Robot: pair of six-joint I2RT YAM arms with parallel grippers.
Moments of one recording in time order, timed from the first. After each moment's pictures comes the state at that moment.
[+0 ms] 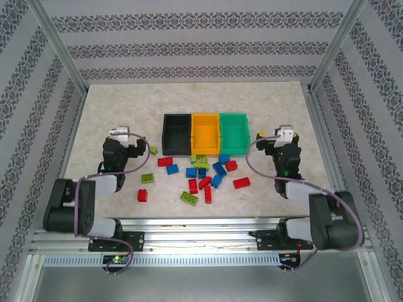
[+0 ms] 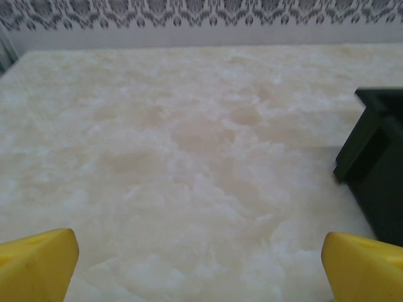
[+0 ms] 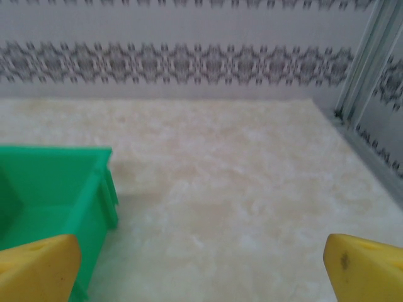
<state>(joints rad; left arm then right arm) 0.01 1.38 0.39 0.69 -0.02 -0.01 0.05 1.24 0.30 0.80 0.08 0.02</state>
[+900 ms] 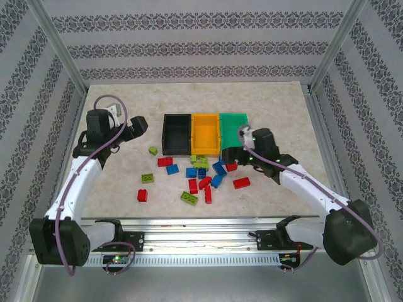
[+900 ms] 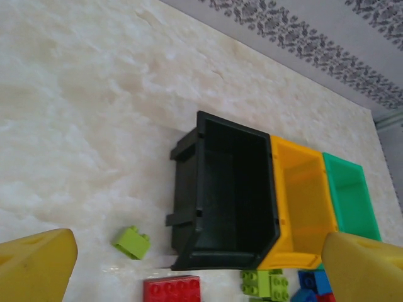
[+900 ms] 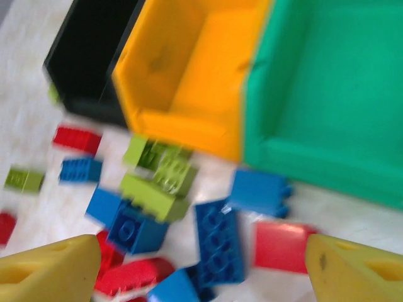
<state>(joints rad) 0.02 1.19 0.99 -0.42 0.33 -0.46 0.46 1.20 0.73 -0.29 -0.27 0.35</state>
